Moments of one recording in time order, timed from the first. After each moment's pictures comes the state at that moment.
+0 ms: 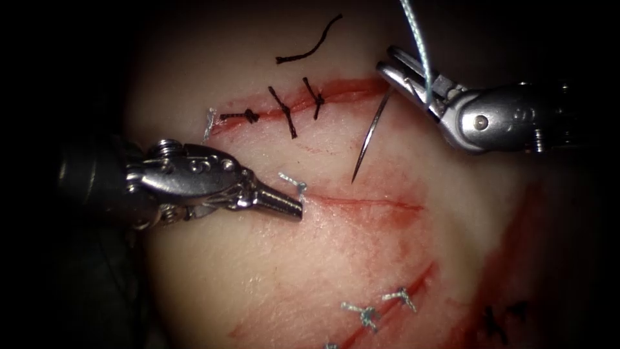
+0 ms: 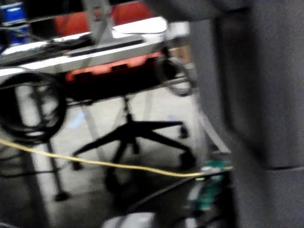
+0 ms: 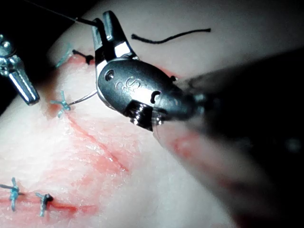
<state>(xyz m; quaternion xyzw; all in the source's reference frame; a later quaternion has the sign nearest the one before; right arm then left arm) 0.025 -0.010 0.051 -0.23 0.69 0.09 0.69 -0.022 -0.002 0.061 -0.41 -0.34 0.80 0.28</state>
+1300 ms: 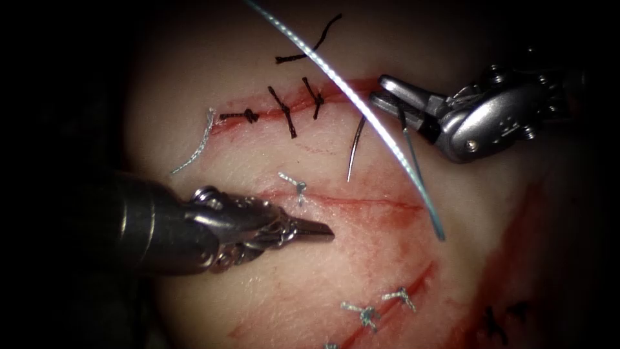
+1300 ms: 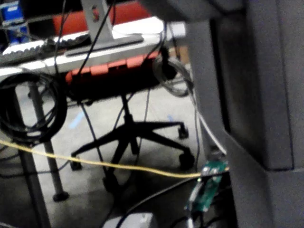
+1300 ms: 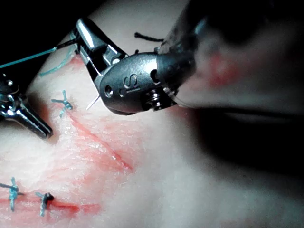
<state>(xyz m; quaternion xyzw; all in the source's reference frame) 0.024 -0.011 0.054 -0.27 0.76 -0.06 0.58 -0.026 -0.005 0.064 -0.38 -0.34 0.71 0.48</state>
